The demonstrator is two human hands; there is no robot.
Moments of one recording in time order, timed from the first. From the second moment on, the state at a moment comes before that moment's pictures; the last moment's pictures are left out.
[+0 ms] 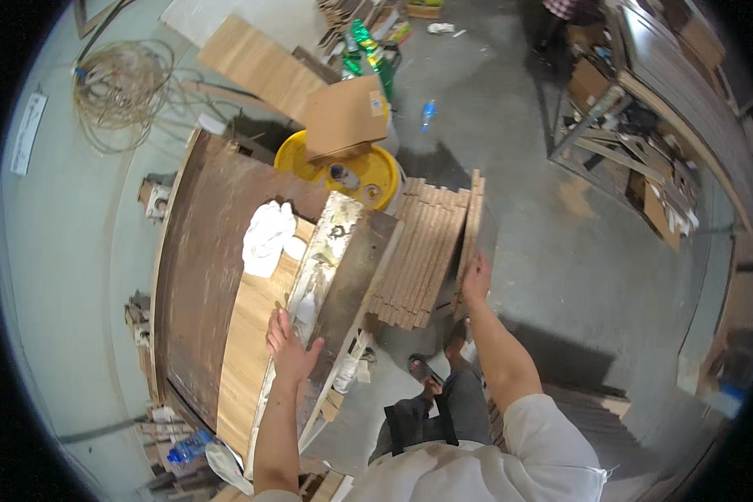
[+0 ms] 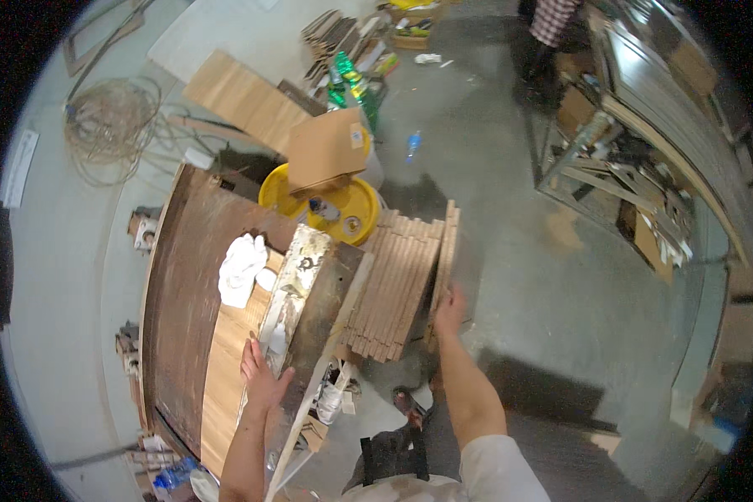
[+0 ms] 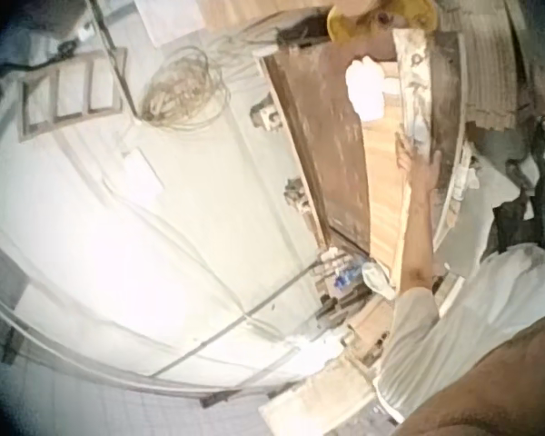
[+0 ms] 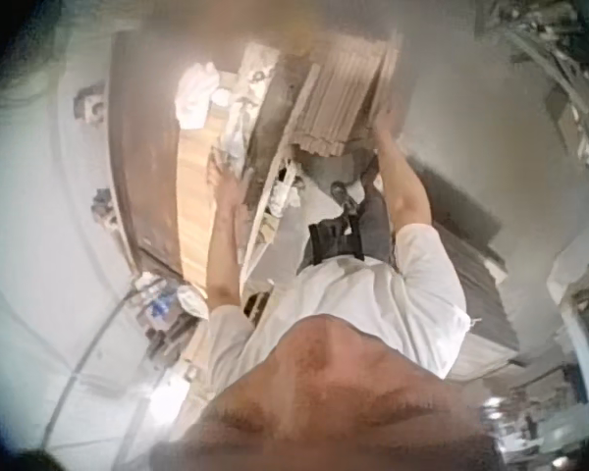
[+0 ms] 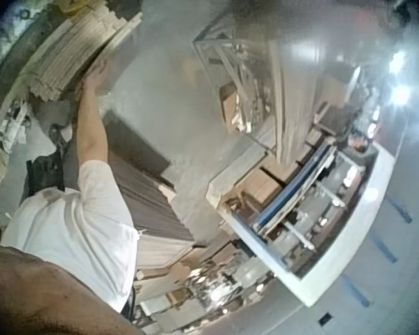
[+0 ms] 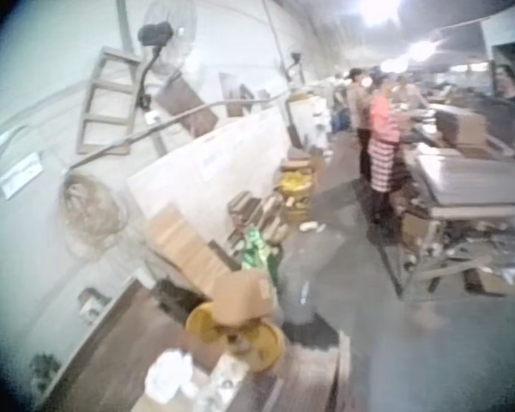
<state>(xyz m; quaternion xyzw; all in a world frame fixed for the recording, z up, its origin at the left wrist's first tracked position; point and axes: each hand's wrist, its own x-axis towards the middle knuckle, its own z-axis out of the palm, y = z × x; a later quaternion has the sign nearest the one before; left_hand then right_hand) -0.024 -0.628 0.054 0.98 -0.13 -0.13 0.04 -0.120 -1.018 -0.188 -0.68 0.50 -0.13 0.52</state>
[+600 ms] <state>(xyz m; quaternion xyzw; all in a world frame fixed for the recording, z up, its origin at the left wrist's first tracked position) -0.020 -0.626 0.059 0.98 -0.13 -0.16 -0.01 -0.109 -1.033 -0.206 -0.62 0.45 -0.14 0.63</state>
